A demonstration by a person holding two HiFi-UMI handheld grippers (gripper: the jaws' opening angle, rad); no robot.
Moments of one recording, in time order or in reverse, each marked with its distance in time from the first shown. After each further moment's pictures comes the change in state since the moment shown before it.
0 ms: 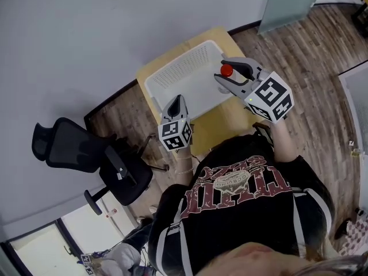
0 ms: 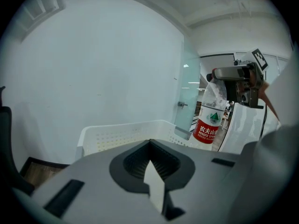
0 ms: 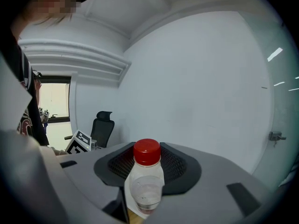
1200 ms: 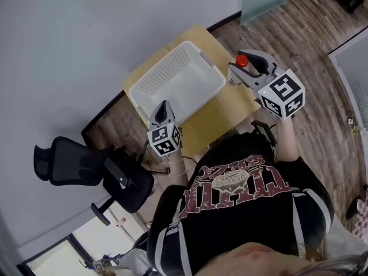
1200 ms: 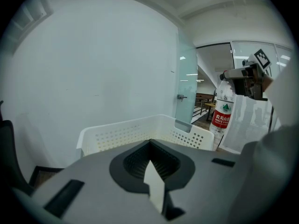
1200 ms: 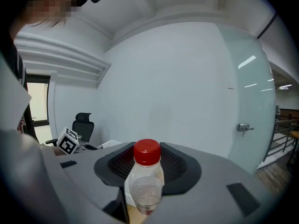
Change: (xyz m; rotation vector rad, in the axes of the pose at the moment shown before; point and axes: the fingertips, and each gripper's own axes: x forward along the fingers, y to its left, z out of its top) left arm 0.005 -0.011 -0.010 0.092 0.056 0.024; right arm -0.096 -0.066 -0.038 0.094 -0.006 -0.263
